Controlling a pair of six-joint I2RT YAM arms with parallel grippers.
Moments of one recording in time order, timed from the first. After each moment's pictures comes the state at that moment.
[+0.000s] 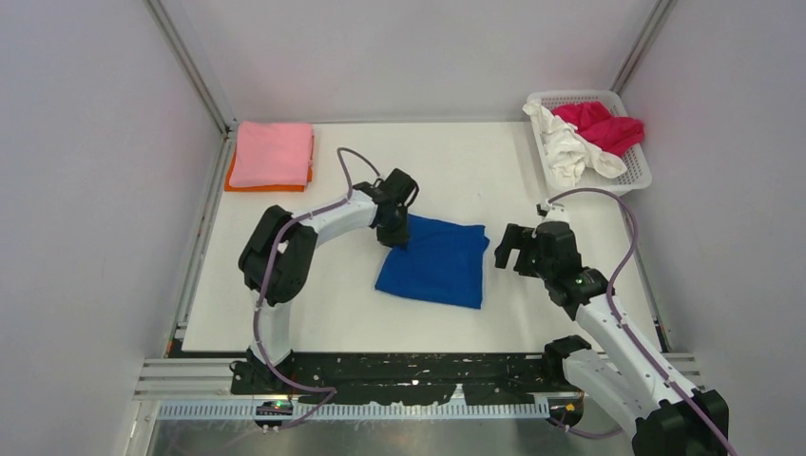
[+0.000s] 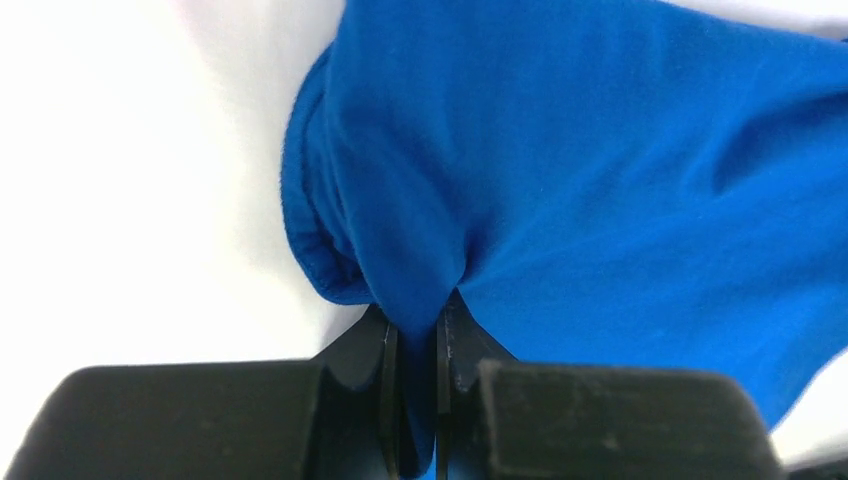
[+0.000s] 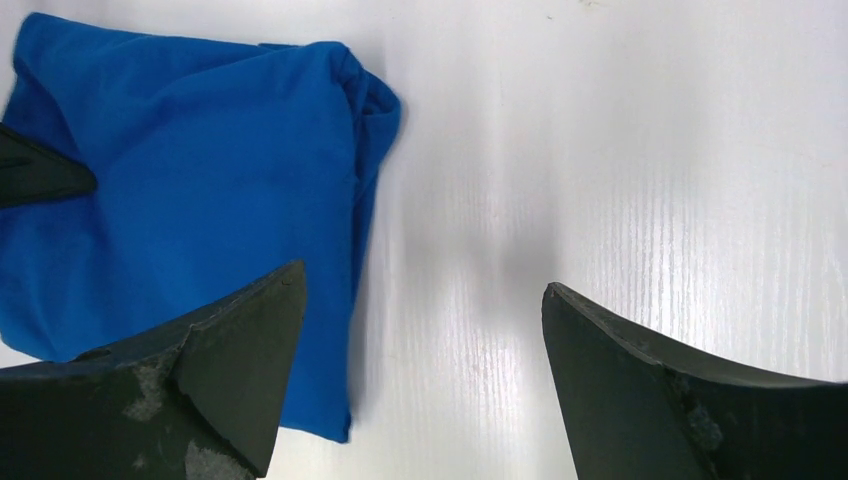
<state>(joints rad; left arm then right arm) -0.65 1.97 1.38 -0.58 0.05 -0.66 0.28 0.81 0.53 -0.39 0.09 0.42</state>
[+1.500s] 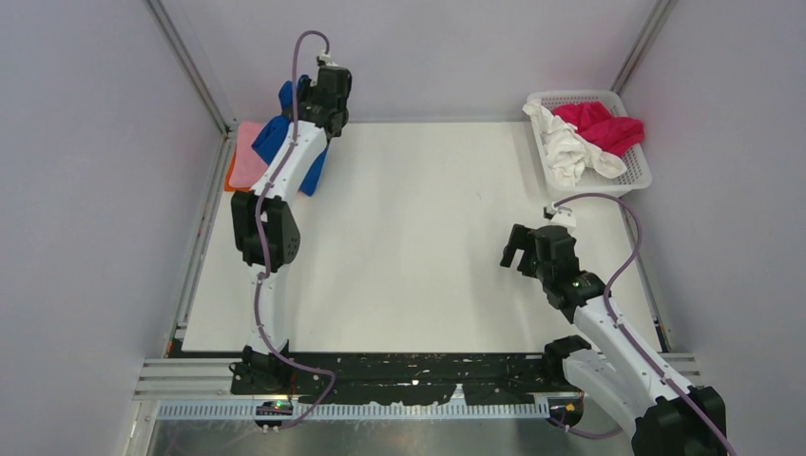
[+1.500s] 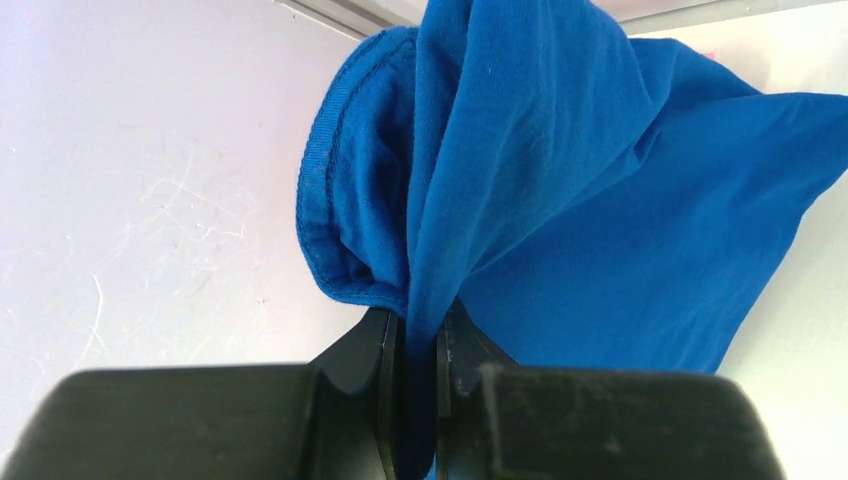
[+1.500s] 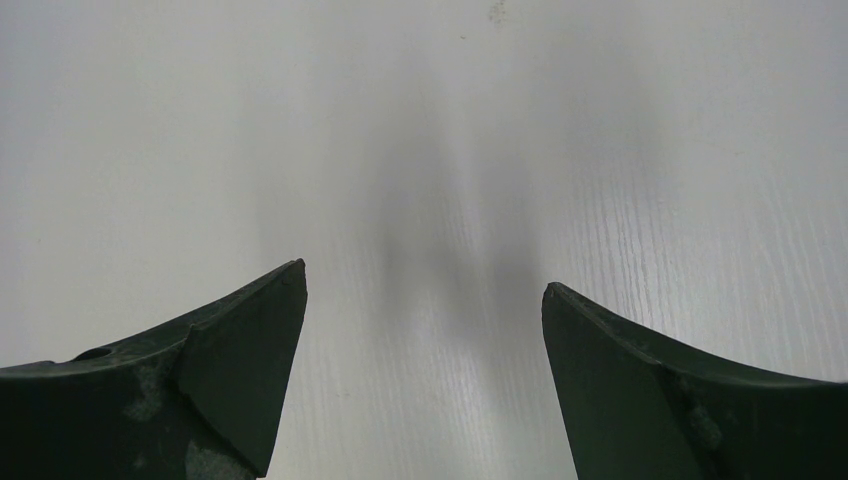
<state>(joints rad) -0.28 2.20 2.18 -0.55 -0.92 0.40 0.28 0.80 0.47 -0.33 0.23 0.44</state>
